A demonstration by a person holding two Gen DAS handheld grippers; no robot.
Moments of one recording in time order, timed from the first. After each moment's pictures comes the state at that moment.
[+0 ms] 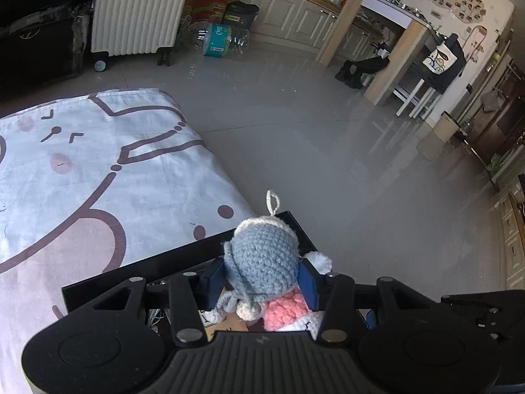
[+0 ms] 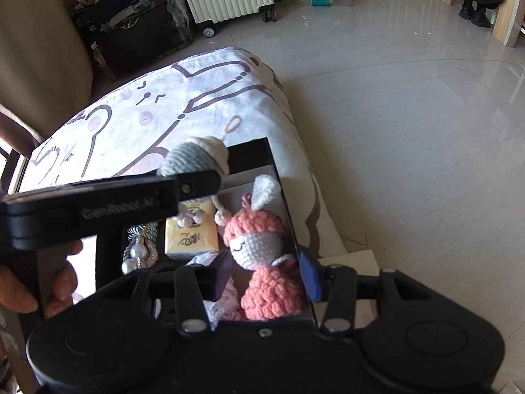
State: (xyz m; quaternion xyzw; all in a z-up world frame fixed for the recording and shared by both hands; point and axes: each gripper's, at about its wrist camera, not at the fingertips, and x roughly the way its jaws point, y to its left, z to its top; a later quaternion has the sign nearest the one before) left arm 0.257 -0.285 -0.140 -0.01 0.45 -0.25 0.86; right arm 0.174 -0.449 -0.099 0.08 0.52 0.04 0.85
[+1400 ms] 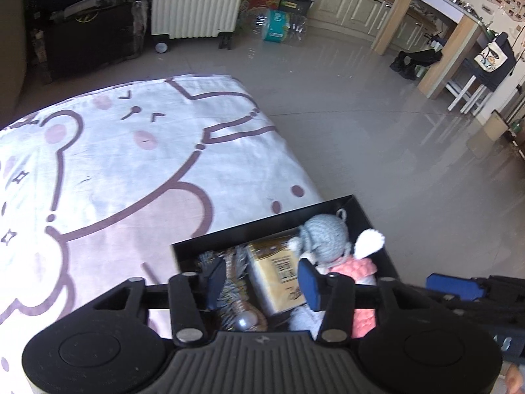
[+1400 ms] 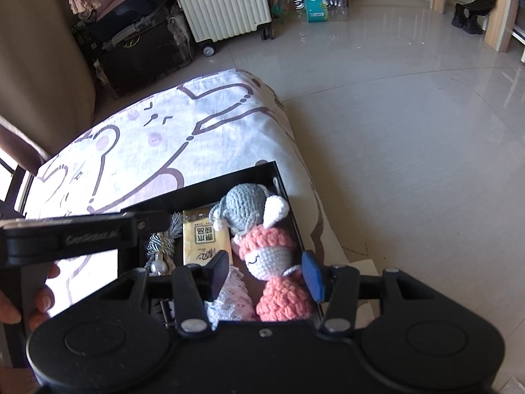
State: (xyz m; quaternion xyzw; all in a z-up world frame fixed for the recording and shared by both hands) left arm 0.241 -0.237 -0.102 0.01 0.49 -0.14 0.86; right arm 0.165 -0.445 -0.069 0.10 0.49 0.03 0.87
